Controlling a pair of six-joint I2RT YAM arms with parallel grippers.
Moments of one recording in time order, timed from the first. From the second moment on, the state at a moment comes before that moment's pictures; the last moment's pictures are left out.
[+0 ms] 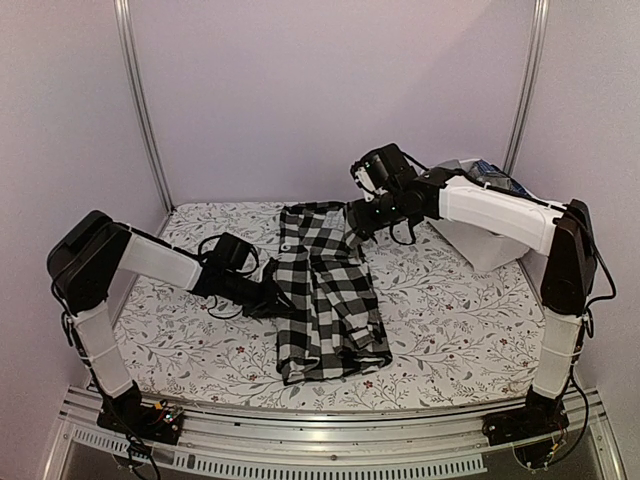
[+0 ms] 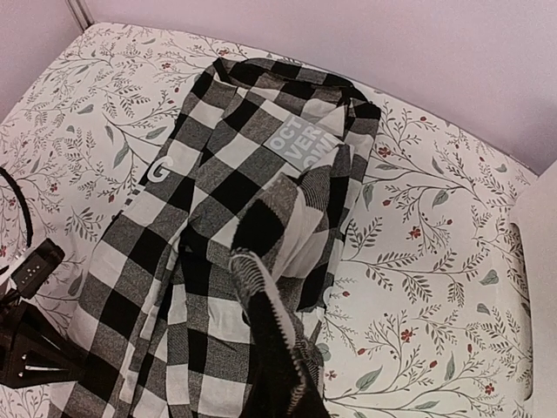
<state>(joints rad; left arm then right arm) -0.55 1.84 0.89 0.07 0.62 -0.70 0.75 1.94 1.75 -0.57 0.24 0.19</state>
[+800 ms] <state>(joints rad) -0.70 1.70 0.76 -0.03 0.68 -0.64 0.75 1.96 1.75 -0.57 0.23 0.19</state>
